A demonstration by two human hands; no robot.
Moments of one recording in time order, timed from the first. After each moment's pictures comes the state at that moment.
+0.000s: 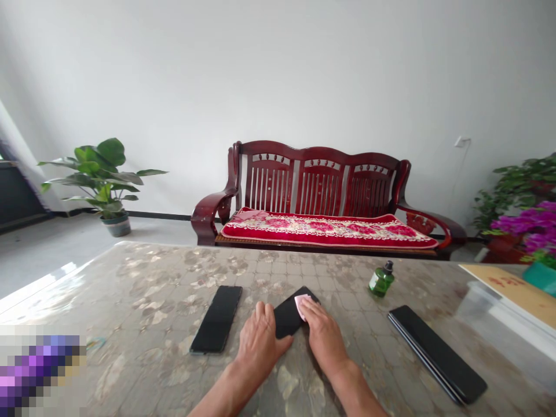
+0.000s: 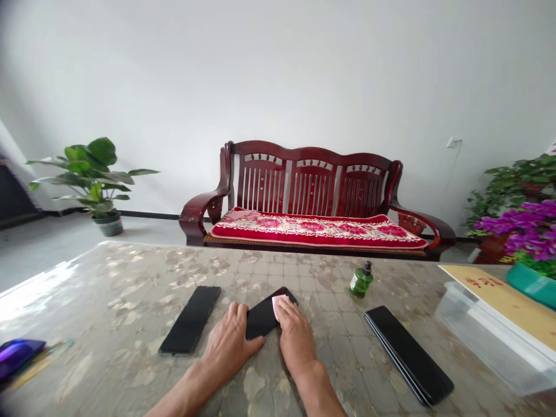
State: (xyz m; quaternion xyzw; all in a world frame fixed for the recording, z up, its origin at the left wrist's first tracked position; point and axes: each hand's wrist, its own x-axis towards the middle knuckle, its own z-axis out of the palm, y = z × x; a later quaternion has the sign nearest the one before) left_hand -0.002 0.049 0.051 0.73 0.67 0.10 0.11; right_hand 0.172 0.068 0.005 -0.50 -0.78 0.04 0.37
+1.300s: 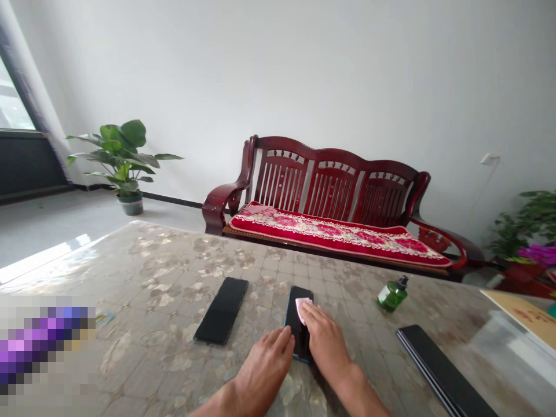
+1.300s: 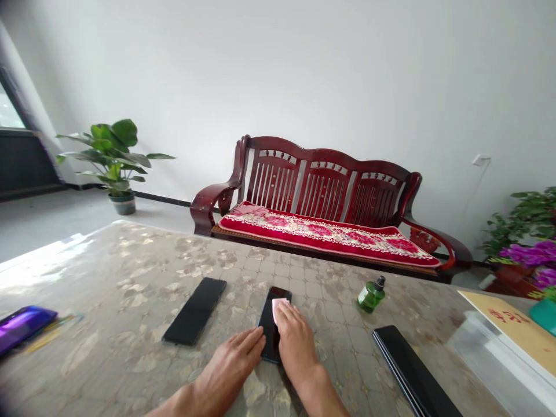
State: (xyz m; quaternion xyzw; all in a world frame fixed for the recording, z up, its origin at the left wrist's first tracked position) left_hand -0.007 0.021 0.027 0.89 0.45 0.08 0.04; right_hand 0.166 0.072 0.013 -0.49 -0.84 -0.01 0.24
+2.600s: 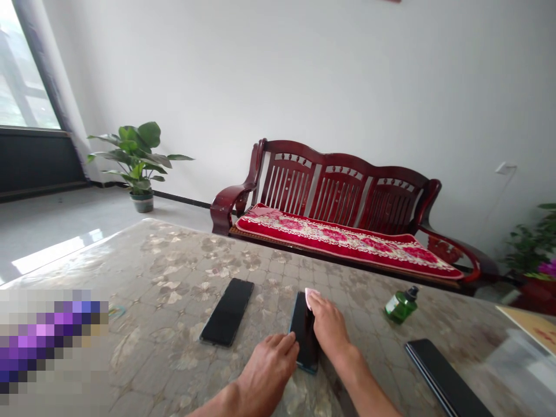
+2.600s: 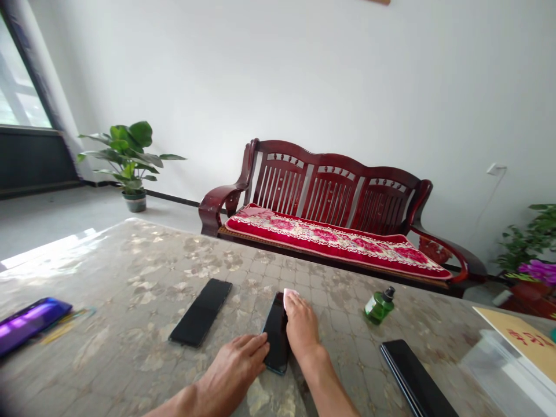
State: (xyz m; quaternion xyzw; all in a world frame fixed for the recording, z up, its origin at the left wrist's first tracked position) left_hand -0.012 0.028 0.001 0.90 0.40 0.16 -0.02; right_hand 0.158 0.110 0.032 -0.55 -0.81 0.02 0.20
